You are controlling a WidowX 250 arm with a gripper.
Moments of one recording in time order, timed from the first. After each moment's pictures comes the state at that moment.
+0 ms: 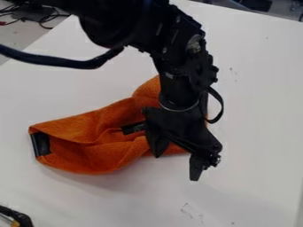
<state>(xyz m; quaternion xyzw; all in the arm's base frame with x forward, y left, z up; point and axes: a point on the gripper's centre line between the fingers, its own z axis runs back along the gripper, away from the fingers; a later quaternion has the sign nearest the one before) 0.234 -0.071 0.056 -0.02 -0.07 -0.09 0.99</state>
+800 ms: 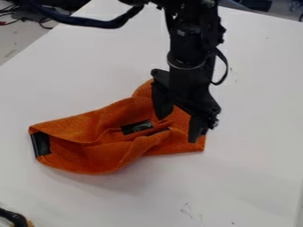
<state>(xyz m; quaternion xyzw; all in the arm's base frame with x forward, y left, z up) 0.278 -0.046 0.070 0.01 -0.06 -0.15 0.99</state>
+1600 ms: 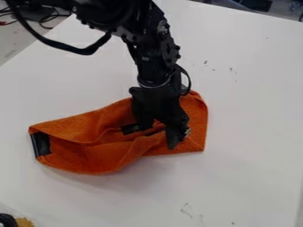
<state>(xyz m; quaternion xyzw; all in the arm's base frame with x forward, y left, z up) 0.283 -0.016 0.031 -0.02 -0.08 -0.14 0.99</state>
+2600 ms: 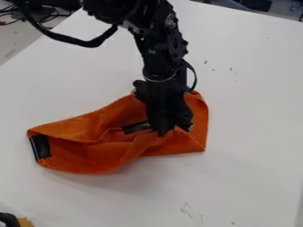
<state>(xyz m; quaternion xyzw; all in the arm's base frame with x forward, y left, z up) 0.282 -0.025 0.047 0.00 -0.08 -0.15 0.99</state>
